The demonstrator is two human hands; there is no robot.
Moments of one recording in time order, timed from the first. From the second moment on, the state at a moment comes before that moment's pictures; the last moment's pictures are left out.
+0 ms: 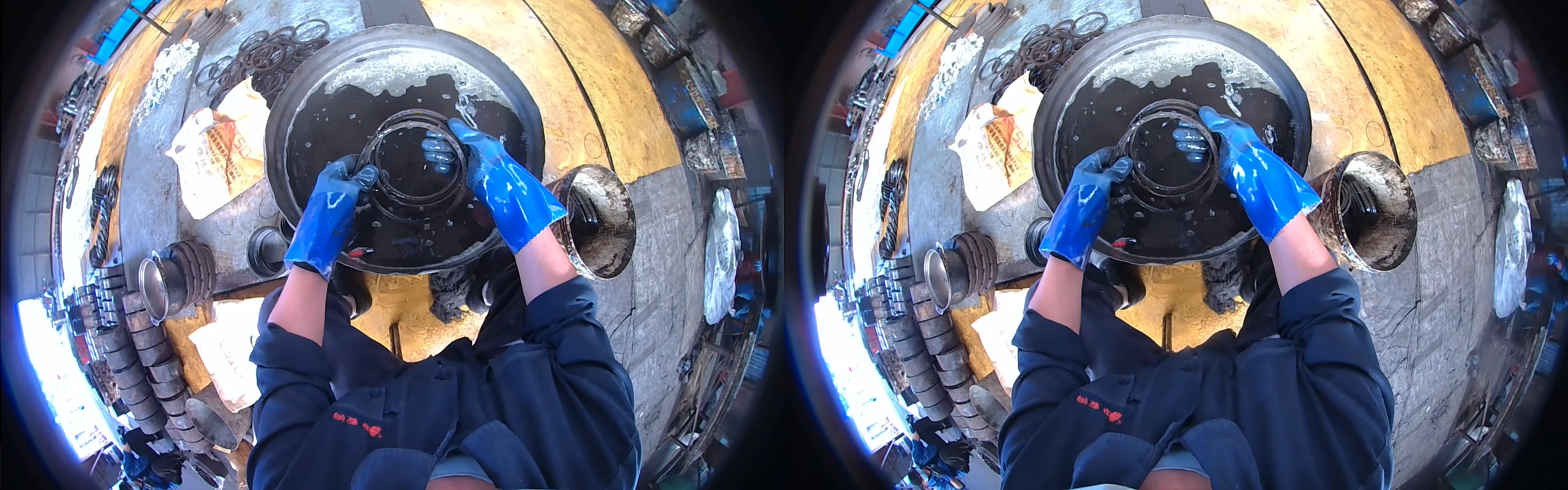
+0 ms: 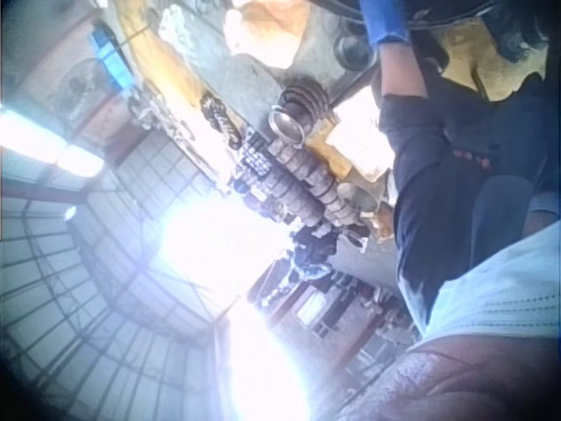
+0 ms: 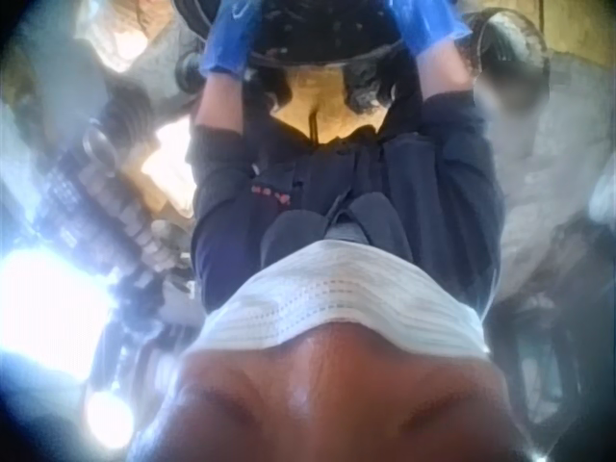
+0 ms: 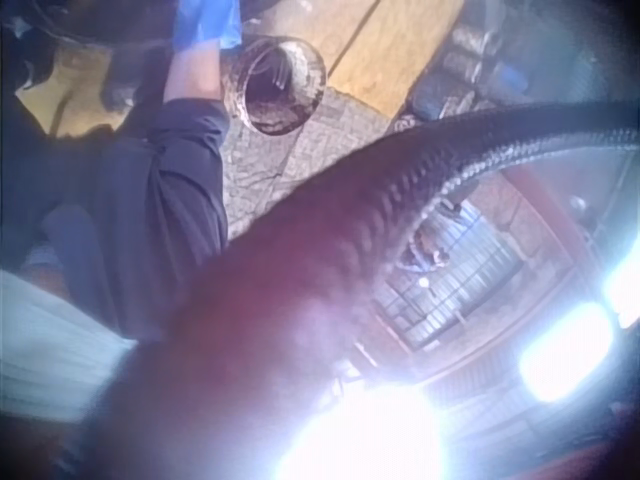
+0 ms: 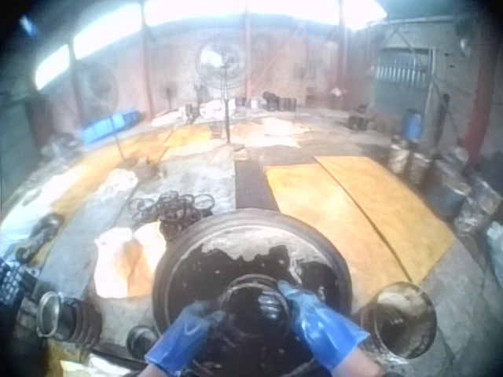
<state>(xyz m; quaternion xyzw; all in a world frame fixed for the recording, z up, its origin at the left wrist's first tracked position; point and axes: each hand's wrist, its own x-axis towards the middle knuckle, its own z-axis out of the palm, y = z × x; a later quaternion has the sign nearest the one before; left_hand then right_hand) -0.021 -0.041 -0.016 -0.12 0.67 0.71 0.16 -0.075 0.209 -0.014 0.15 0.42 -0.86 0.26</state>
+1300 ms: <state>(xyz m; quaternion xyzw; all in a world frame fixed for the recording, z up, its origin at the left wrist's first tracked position) -0.048 -0.129 -0.038 -0.12 0.24 0.96 0.09 -0.060 0.136 -0.106 -0.20 0.95 -0.01 0.25</state>
